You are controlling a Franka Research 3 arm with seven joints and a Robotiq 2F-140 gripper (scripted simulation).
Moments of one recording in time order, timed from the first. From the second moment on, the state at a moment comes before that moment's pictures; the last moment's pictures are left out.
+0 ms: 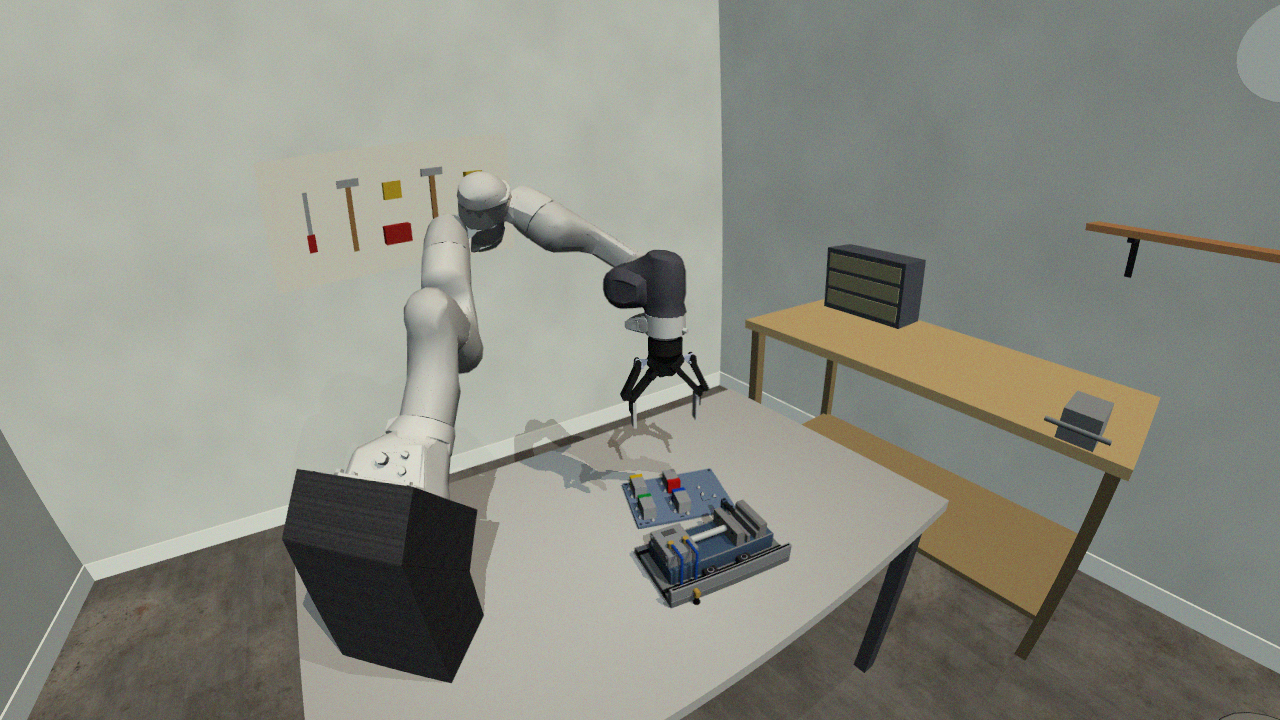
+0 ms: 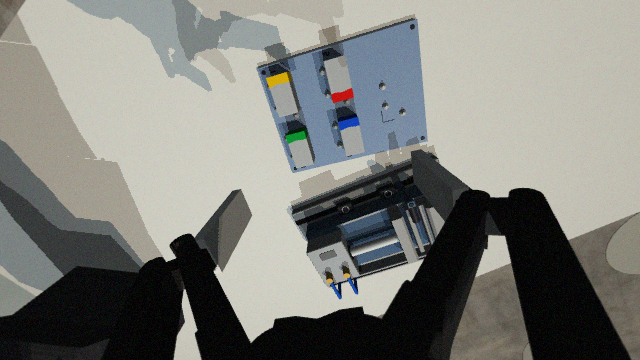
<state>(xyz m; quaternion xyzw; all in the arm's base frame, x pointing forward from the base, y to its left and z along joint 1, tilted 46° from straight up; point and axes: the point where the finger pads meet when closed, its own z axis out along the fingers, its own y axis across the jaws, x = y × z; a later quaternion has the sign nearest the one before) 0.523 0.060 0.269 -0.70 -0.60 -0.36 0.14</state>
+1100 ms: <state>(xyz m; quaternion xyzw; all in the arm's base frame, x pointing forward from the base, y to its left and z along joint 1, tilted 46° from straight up) 0.525 0.039 0.250 -0.70 -0.60 -0.36 0.14</state>
